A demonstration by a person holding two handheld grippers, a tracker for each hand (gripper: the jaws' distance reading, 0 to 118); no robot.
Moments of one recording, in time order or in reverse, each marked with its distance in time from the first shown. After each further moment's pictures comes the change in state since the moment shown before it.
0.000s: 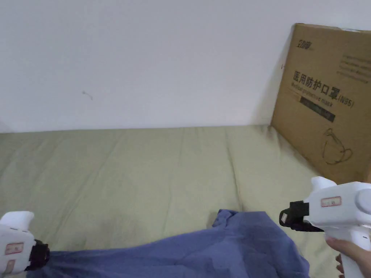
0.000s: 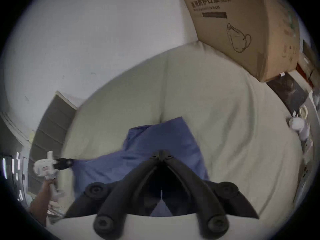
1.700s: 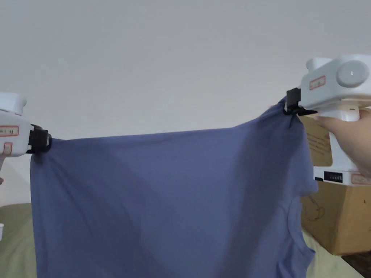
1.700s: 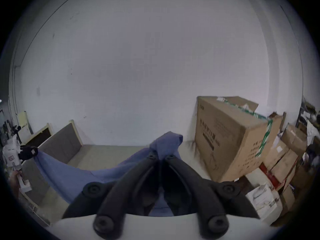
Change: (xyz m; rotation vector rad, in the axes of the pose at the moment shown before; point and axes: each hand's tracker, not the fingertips) left arm 0.036 0.160 0.379 0.598 0.061 -0.089; right arm -0.162 0.154 0.357 0.614 -0.092 0.288
